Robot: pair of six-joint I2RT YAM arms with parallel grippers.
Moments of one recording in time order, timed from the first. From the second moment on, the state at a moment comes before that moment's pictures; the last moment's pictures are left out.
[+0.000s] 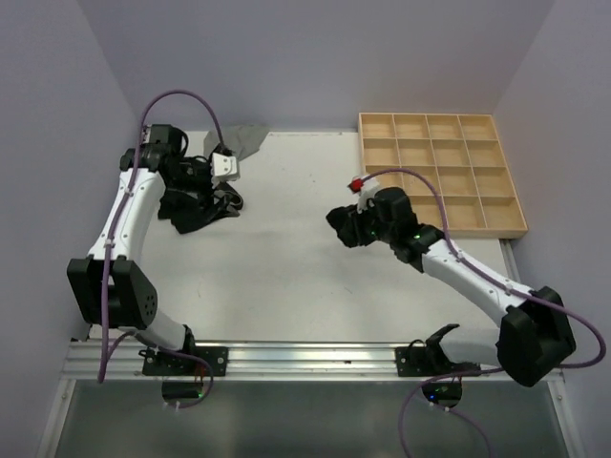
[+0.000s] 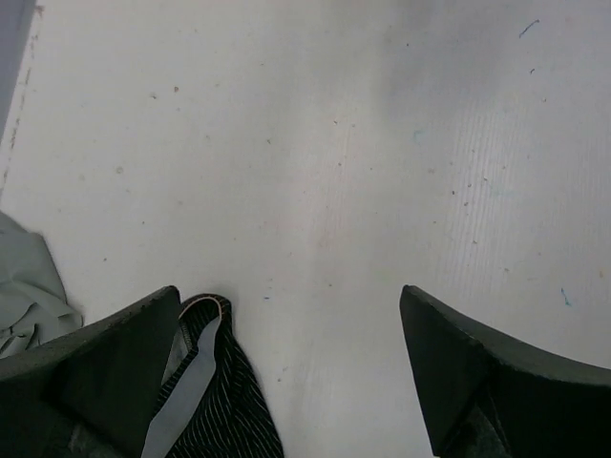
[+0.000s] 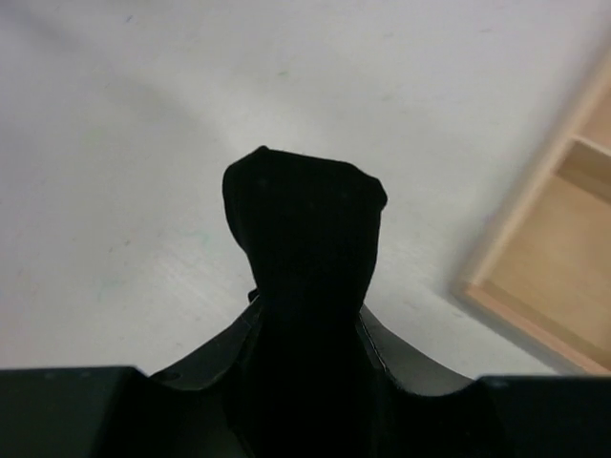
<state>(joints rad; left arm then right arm) -0.02 1.60 1.52 -1.12 0.90 1.29 0.60 1.29 0.83 -0.16 -0.11 0.07</state>
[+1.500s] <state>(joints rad) -0.02 1.52 1.21 -0.68 1.07 0.72 -0.43 1.90 1.43 -0.57 0.37 0.25</state>
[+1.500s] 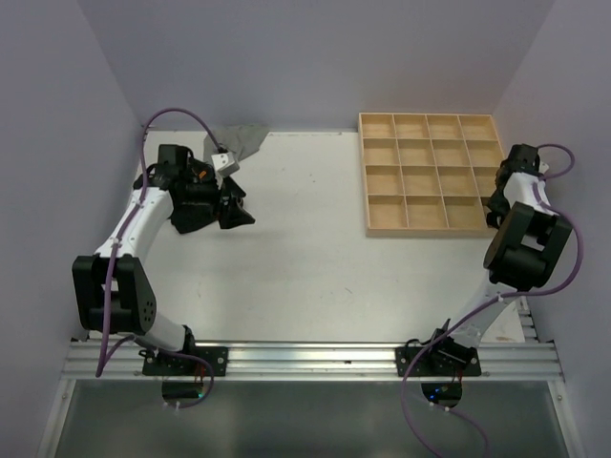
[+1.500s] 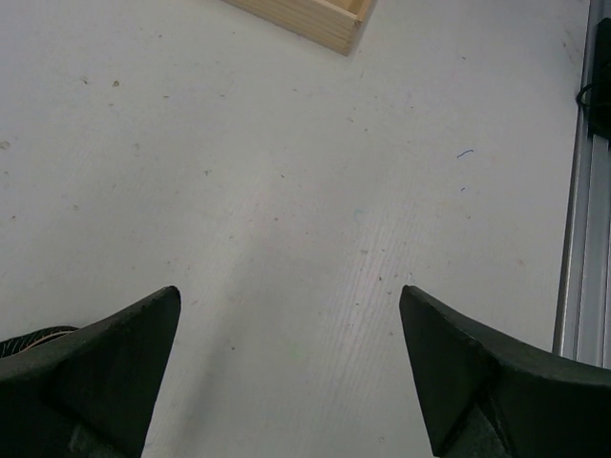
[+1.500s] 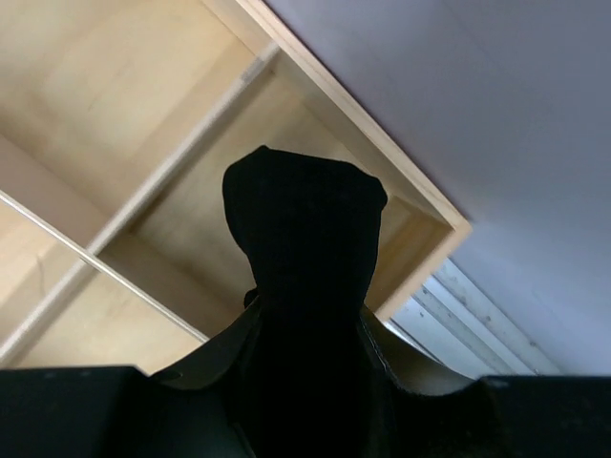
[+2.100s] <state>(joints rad) -0.02 1.54 1.23 -0.73 1.04 0.74 -0.45 2.04 1.49 -0.54 0.26 0.23</state>
